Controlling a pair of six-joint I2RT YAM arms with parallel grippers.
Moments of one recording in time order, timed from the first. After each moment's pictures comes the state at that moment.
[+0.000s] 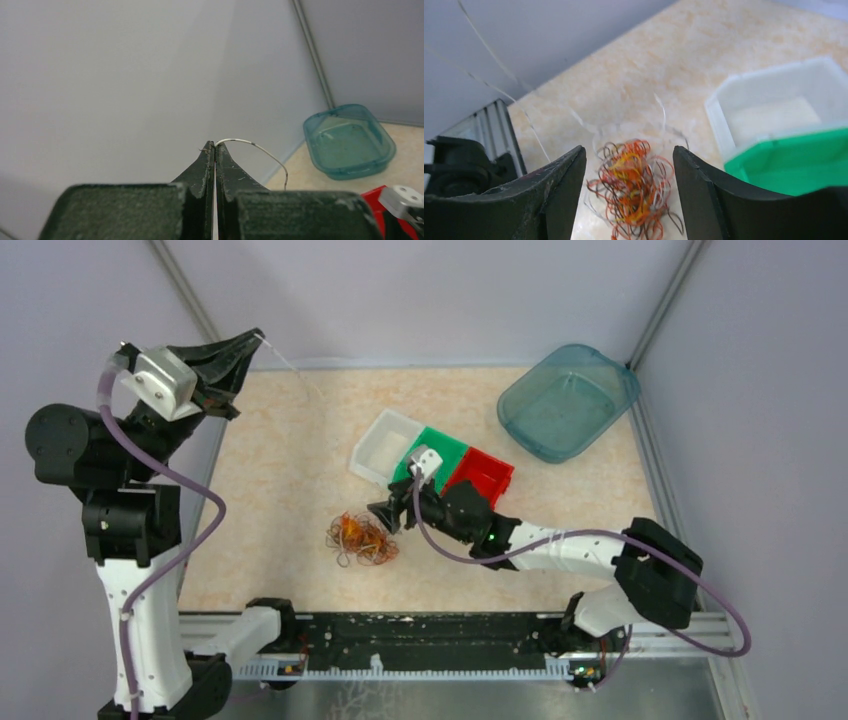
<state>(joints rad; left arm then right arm) -0.08 0.99 1.72 -0.20 0.64 0.23 1.08 1.39 0.69 0.63 0.10 0.24</state>
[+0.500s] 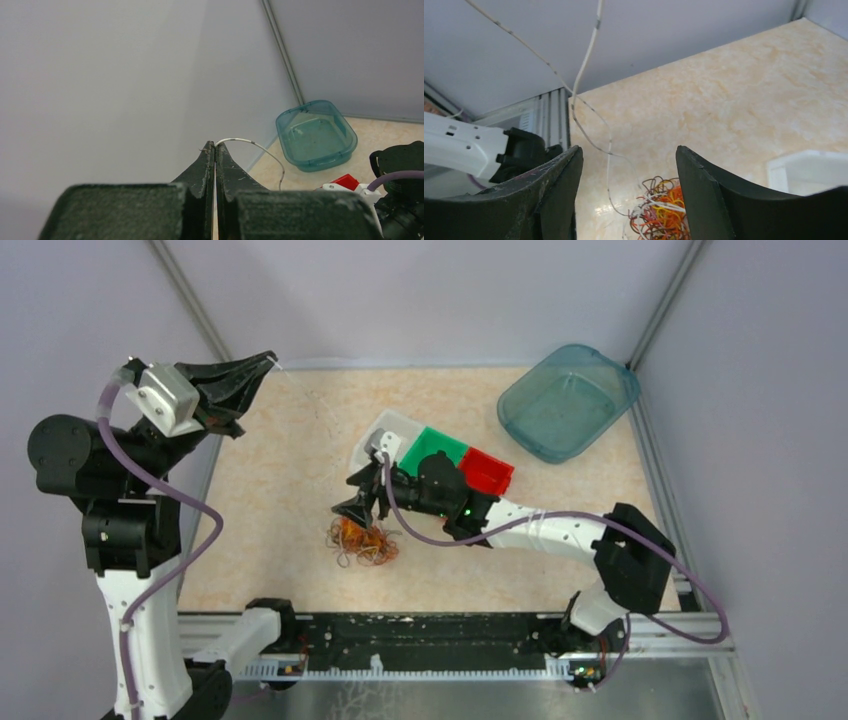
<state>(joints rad) -0.08 0.96 1.68 -0.24 0.75 0.16 1.06 1.52 1.01 0.53 -0.23 0.18</state>
